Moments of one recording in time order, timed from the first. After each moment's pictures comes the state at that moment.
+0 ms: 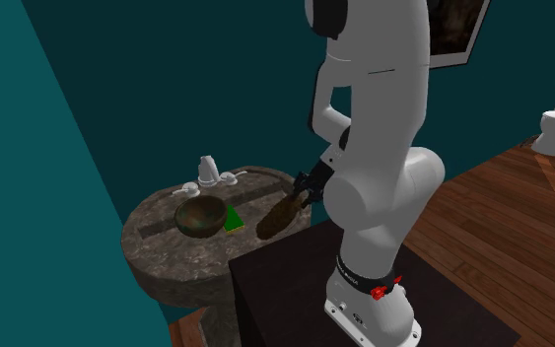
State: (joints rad) arm 0.06 0.25 -0.58 -2.58 0.95 2.05 -1.08
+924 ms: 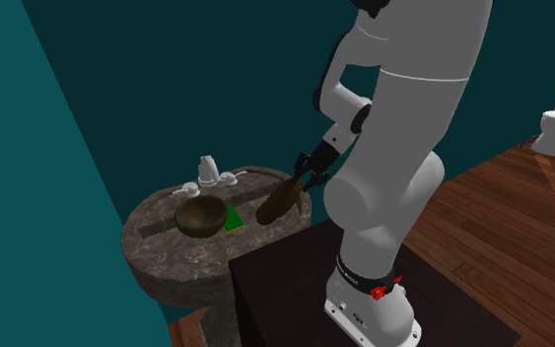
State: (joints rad) arm 0.07 -0.03 -0.63 -2.64 0.73 2.01 -0.84
